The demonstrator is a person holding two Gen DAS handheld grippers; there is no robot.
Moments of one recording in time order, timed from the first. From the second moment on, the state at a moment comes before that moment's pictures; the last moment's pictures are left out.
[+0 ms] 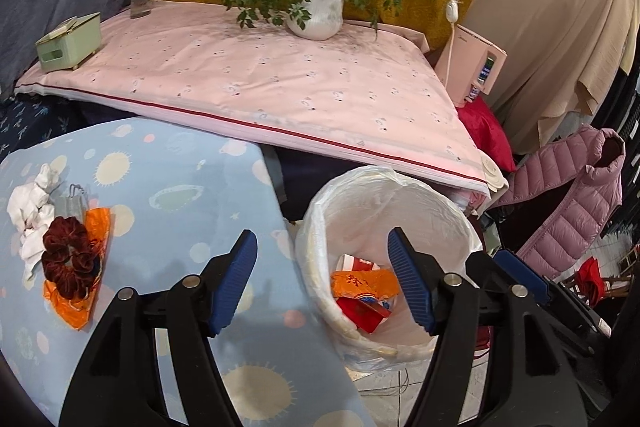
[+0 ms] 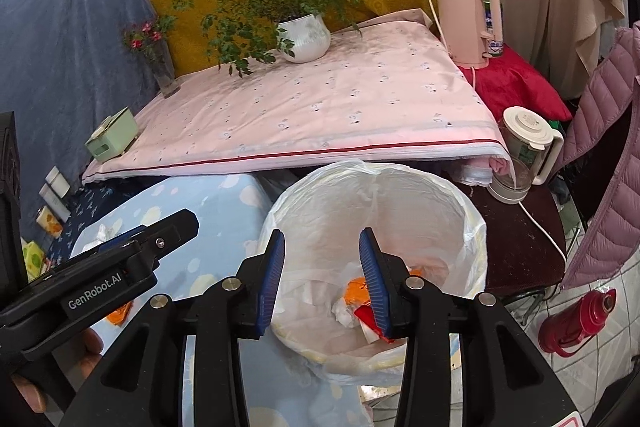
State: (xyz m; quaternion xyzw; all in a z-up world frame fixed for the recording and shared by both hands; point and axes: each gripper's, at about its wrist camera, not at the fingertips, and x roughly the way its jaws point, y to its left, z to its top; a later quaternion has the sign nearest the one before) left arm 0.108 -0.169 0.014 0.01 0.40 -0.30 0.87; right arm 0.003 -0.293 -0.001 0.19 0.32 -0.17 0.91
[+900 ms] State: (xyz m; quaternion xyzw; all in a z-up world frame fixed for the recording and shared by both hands) left arm 0.145 0.024 -0.002 -0.06 0.41 -0.14 0.90; right arm 0.077 -0.141 0.000 0.12 0.36 -0.05 0.92
